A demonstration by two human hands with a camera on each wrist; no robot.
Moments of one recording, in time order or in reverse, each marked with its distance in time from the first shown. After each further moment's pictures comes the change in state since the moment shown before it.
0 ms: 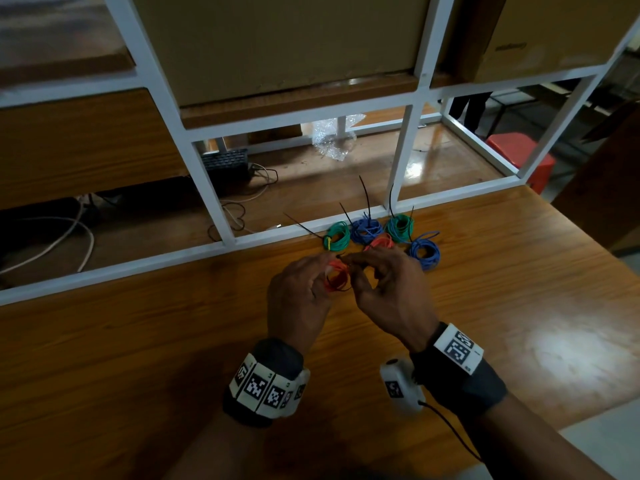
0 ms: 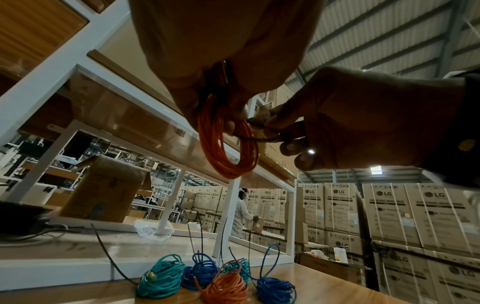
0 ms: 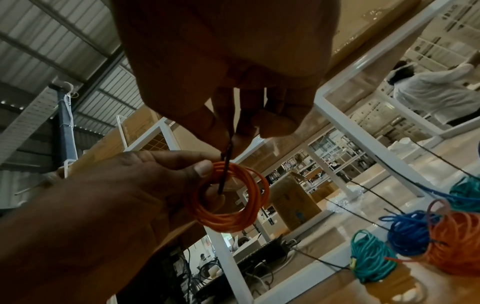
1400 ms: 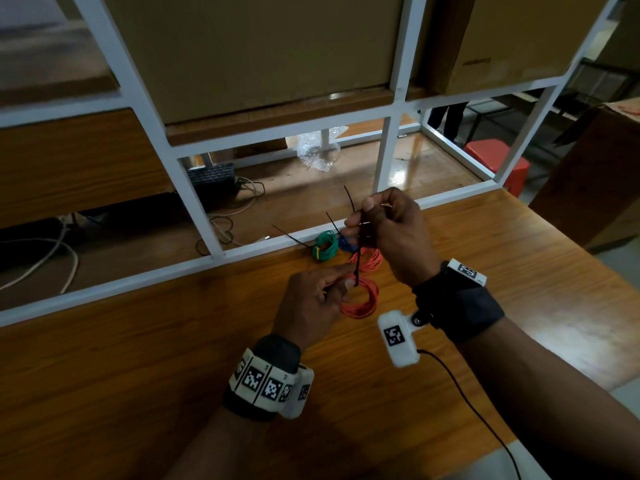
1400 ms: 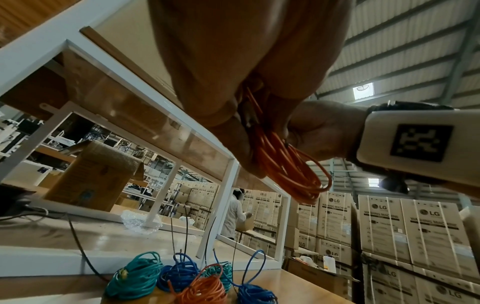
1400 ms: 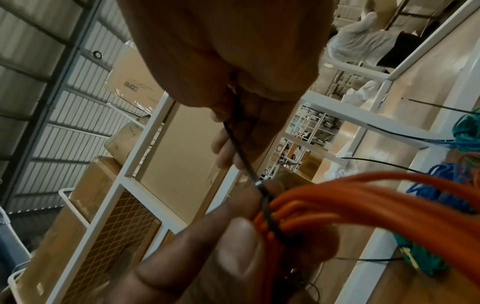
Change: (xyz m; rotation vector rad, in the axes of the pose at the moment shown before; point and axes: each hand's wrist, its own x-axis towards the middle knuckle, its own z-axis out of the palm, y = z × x) left_hand 0.013 0.017 0.008 -0.285 -0.335 -0.050; right_hand 0.068 -0.004 -0.033 0.774 0.055 0.369
